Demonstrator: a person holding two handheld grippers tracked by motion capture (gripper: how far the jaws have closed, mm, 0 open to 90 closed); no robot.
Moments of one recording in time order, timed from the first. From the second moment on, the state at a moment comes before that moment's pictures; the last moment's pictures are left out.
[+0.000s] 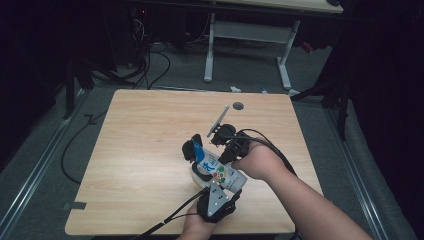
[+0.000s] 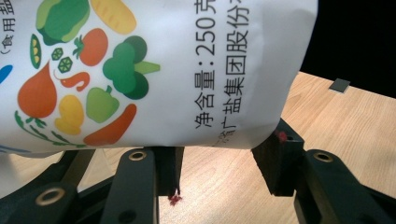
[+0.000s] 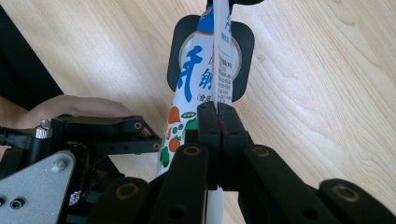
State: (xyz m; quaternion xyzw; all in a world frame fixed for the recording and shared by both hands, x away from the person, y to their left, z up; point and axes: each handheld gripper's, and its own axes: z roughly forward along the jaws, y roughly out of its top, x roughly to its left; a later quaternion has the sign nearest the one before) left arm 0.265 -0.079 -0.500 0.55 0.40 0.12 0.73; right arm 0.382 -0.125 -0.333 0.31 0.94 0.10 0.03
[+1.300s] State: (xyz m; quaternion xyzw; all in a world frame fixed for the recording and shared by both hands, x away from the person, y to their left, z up) left arm 0.266 -0.080 -0.497 0.55 0.39 0.12 0.73; right arm 0.385 -0.122 -0.331 0.31 0.94 0.10 0.04
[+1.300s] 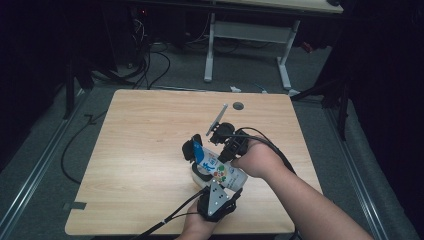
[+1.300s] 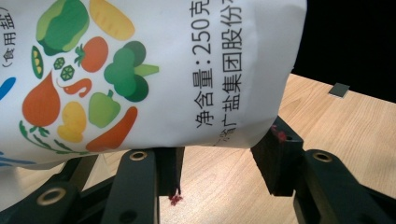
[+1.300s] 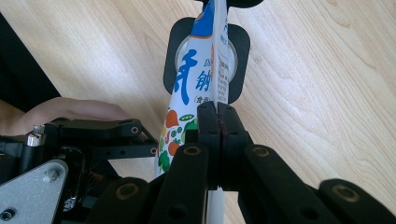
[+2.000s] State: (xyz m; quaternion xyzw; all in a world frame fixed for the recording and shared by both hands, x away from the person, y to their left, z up) left arm 0.268 -0.082 -0.495 0.55 0.39 0.12 0.73; right arm 0.386 -0.123 -0.330 0.32 0.94 0.10 0.04
